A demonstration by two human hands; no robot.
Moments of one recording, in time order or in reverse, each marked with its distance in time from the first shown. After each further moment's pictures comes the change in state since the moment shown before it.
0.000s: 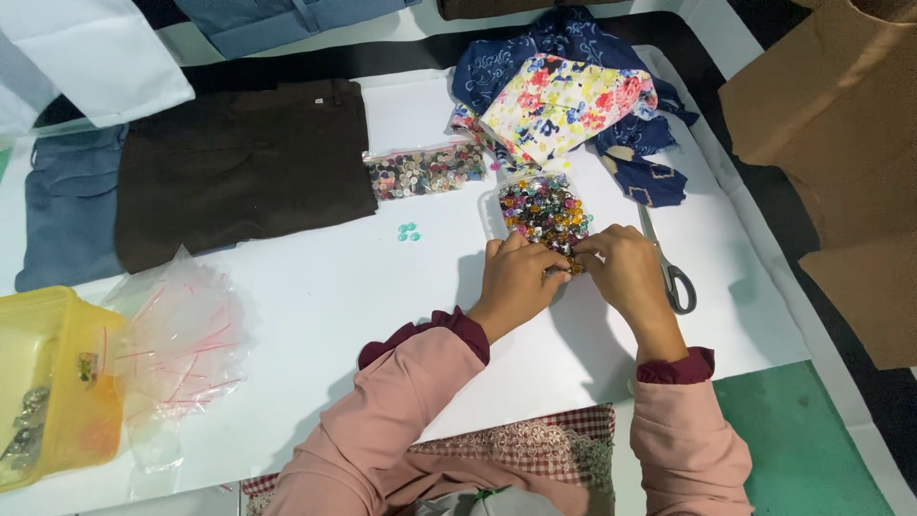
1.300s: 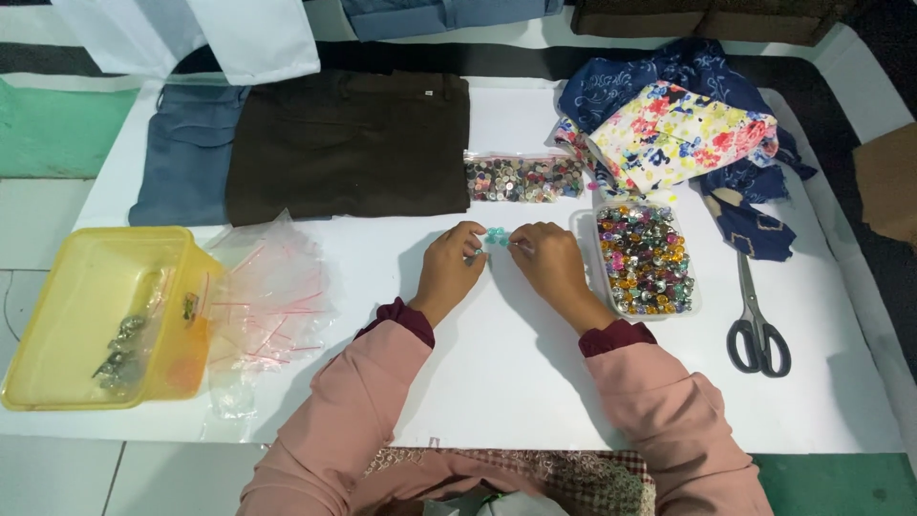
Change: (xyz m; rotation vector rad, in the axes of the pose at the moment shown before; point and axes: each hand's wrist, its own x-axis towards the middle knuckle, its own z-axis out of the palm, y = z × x) left_hand -0.070 -0.145 -0.114 -0.065 0.205 -0.419; right_hand 0.072 -0.154 0.127 0.276 0.000 -0.323
